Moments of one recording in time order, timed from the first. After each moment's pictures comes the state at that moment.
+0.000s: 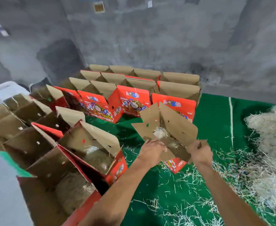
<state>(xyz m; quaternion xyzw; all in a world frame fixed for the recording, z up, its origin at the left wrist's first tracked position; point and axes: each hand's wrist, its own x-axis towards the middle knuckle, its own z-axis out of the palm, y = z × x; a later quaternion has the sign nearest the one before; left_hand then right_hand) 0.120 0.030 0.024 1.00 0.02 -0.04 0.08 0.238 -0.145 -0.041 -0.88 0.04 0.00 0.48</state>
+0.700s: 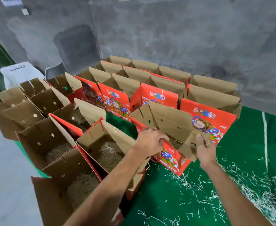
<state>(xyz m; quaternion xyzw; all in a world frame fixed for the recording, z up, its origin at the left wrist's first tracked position) 0.117 0.181 0.056 0.98 0.09 0.10 0.15 0.257 -0.003 -0.021 -0.77 -0.03 0.09 0.63</state>
